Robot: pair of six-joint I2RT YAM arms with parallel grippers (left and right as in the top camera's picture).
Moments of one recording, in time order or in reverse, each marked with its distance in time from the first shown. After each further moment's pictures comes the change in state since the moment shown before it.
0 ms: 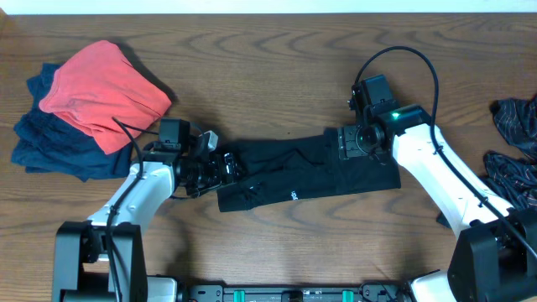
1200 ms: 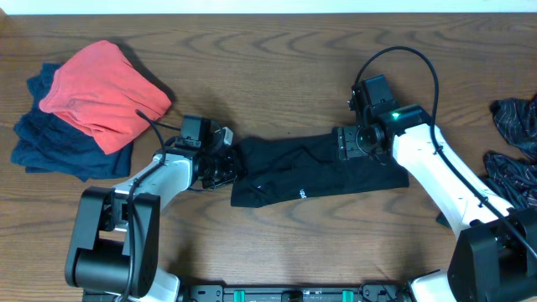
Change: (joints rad) left arm -0.099 0.151 0.016 0.200 -0.007 -0.094; right arm 0.000 0.000 0.000 -0.003 0.000 0.000
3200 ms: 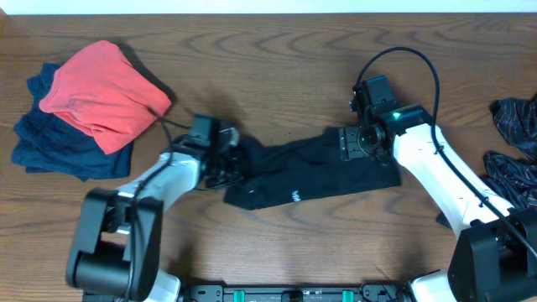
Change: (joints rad) left arm -0.034 -0.015 0.027 -0.074 -0.091 -0.011; right arm -0.011 0.000 0.000 -0.015 0.025 0.000
